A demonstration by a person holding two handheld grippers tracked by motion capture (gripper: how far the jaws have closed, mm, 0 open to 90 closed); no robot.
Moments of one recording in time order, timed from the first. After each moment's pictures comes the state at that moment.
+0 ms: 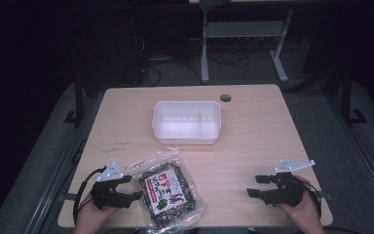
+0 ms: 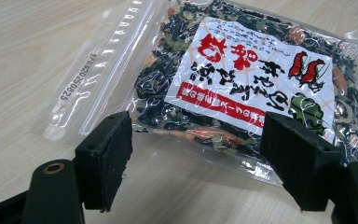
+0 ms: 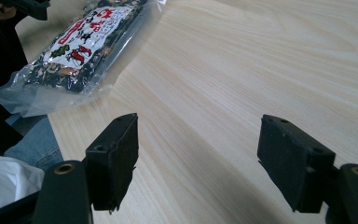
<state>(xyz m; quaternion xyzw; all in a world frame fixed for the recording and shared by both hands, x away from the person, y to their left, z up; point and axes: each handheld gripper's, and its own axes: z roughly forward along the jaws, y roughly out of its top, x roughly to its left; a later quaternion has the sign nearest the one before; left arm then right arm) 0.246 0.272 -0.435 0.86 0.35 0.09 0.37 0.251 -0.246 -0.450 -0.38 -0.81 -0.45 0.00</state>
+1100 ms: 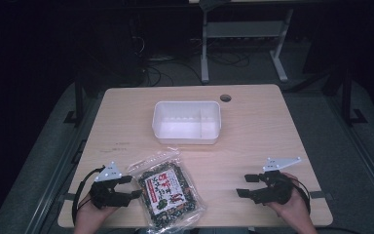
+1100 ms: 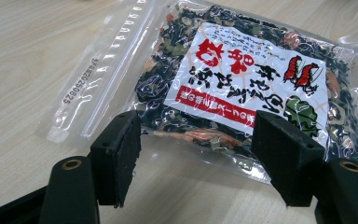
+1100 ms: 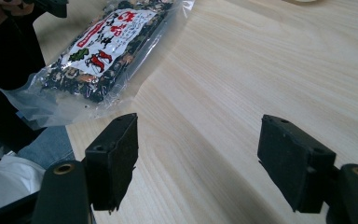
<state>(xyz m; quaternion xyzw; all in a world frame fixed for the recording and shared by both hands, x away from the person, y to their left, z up) 0.246 0.274 -0.432 0.85 0.35 0.09 0.38 0.258 -0.217 -0.444 -0.35 -0.82 -0.45 0.02</state>
